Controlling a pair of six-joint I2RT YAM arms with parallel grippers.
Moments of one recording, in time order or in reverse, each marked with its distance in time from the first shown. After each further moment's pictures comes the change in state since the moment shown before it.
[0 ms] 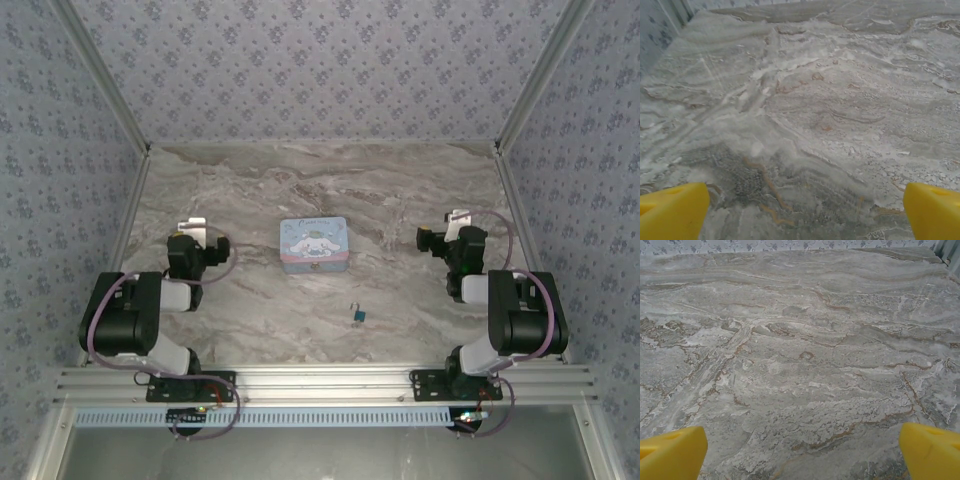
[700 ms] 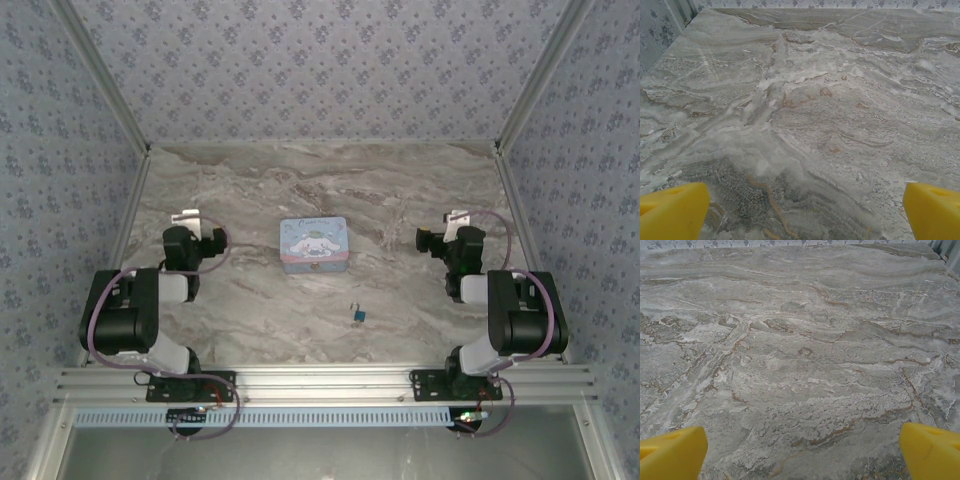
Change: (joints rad) left arm 0.031 0.006 0.072 -0.067 0.020 -0.058; right arm 0.013 0.000 0.000 -0.011 0.026 0.000
